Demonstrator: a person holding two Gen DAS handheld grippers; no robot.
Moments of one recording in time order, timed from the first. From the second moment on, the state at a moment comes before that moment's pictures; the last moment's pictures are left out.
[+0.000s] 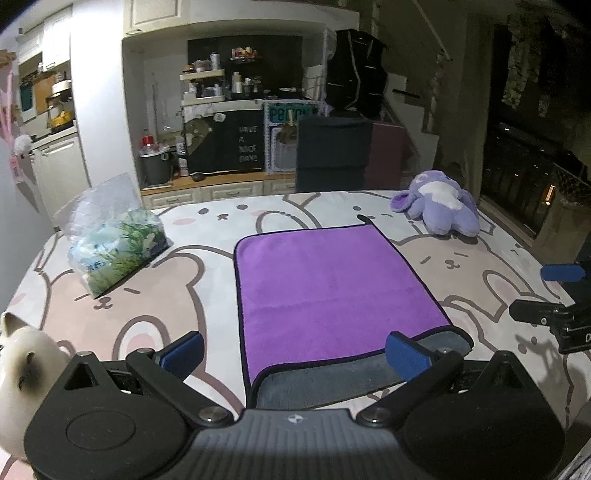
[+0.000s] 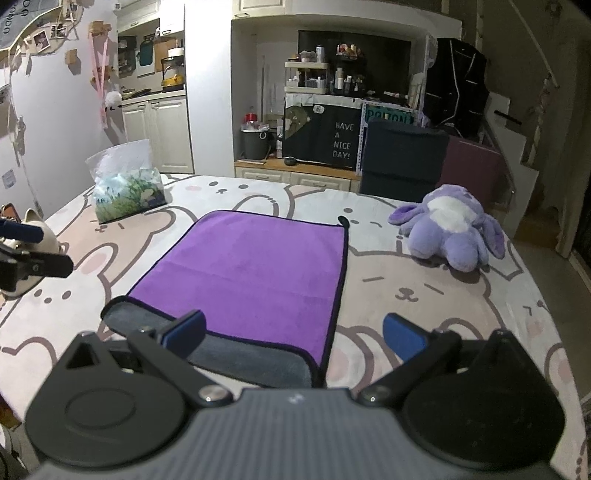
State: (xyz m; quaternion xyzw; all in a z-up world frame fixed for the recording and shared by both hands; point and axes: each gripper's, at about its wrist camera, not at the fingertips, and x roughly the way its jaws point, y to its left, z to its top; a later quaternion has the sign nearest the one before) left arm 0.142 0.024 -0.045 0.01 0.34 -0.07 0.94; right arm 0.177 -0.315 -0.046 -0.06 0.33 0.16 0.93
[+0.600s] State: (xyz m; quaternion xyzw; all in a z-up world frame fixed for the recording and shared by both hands) left arm 0.185 0.058 -0.097 -0.01 0.37 -0.14 0.92; right arm 0.232 -0.337 -0.091 -0.01 0.35 0.23 0.91
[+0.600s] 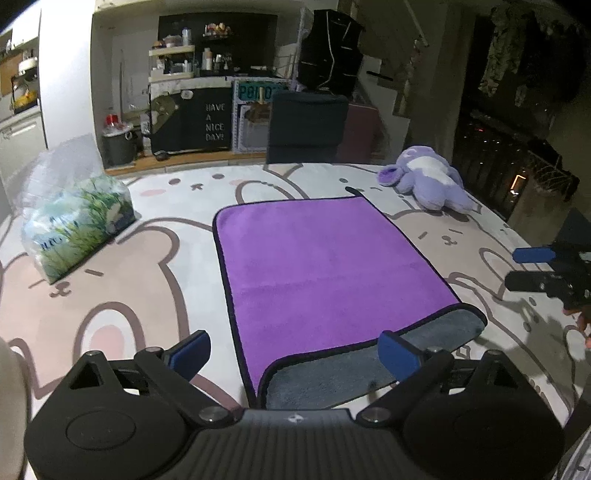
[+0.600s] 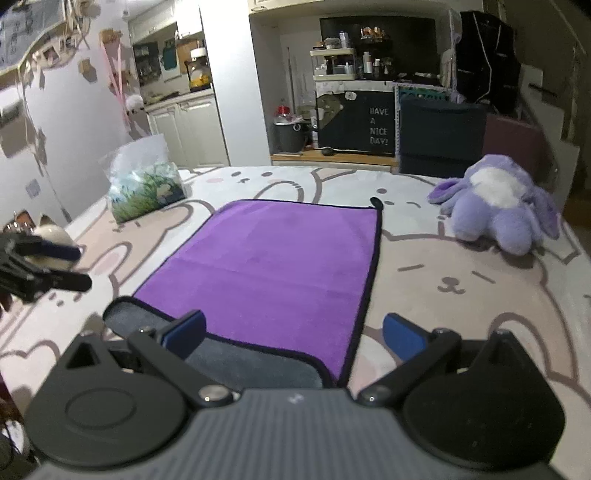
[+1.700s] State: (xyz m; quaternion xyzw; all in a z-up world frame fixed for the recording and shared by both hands) left arm 0.230 0.092 -0.150 -0.06 0.51 -0.17 0.84; right arm 0.289 -0.349 -0.154 0.01 0.49 0.28 0.82
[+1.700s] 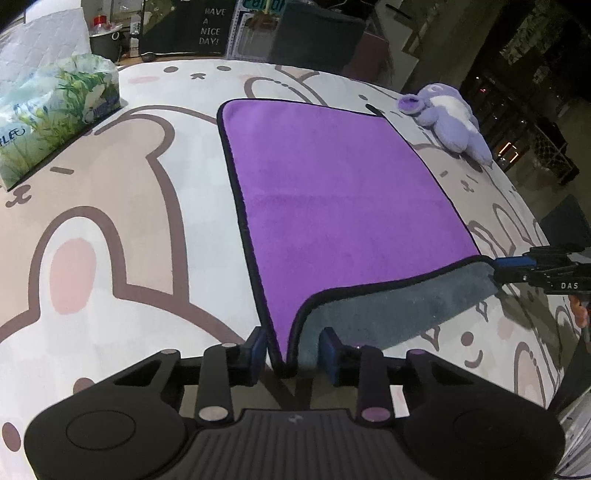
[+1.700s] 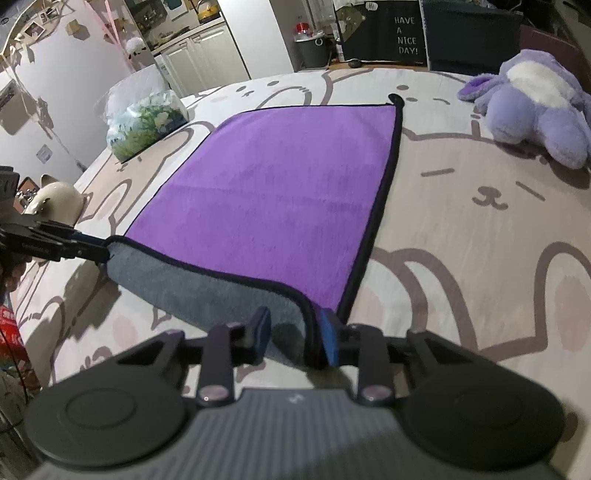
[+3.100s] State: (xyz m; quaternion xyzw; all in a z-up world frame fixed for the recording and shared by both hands) left arm 0.237 0.071 -0.102 -0.03 0.42 -0.13 0.90; right arm 0.292 -0.337 -0.118 0.02 0.44 0.27 0.86
